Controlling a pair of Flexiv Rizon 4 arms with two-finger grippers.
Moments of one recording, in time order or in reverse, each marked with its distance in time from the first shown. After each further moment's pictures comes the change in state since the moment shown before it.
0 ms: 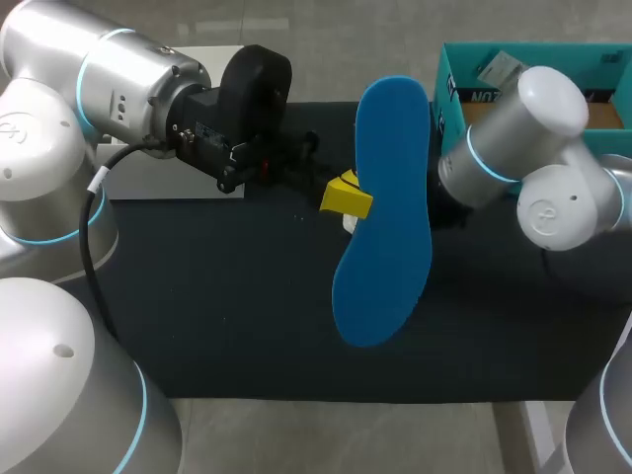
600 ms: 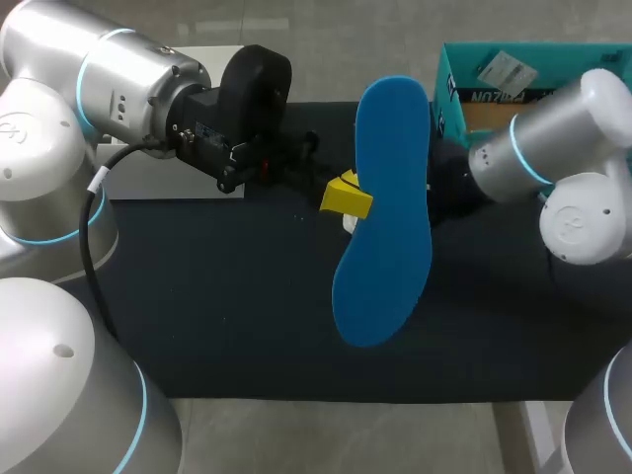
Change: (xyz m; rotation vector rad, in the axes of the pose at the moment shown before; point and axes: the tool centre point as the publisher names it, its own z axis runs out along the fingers) left arm 0.000 0.000 0.000 0.000 0.000 0.000; right arm 0.026 0.008 -0.054 -0.127 0.178 -0.130
